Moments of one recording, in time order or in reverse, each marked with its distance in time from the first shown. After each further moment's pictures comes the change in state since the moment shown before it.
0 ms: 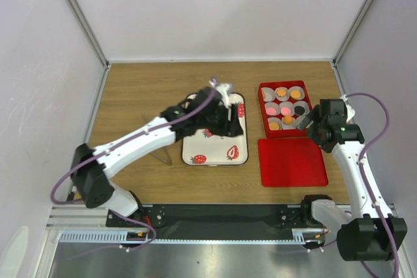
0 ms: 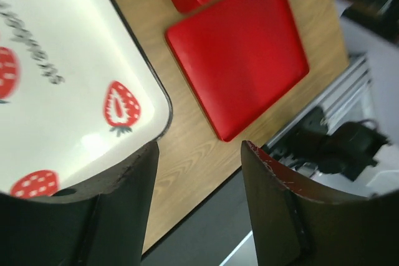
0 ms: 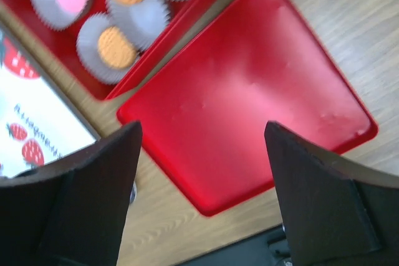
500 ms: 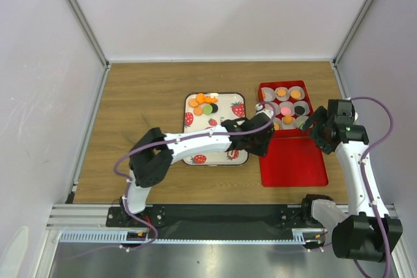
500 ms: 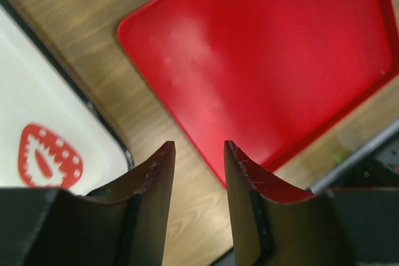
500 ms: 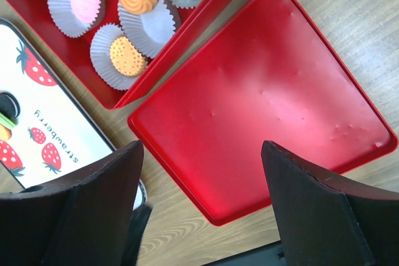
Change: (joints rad) left arm -0.256 0.506 0.239 0.034 -0.188 -0.011; right arm -0.135 0.000 -0.018 -0.010 -0.182 -0.026
